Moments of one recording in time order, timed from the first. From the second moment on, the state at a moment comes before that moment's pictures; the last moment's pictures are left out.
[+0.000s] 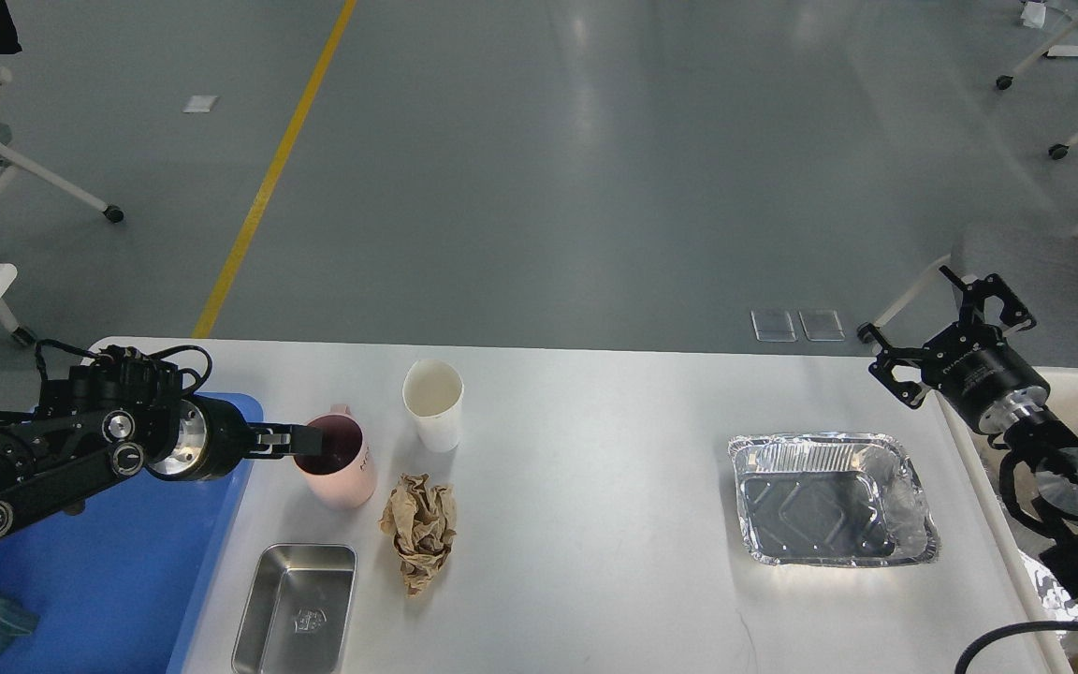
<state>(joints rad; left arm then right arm) -0.92 0.64 -0.08 -1.18 1.16 -0.42 0.23 0.58 -0.37 1.15 0.48 0.00 0.62 -0.02</state>
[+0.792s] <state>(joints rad) -0.89 0.45 -0.08 -1.00 1.16 -0.40 0.30 0.56 -0.41 1.15 0.48 0.00 0.62 -0.02</state>
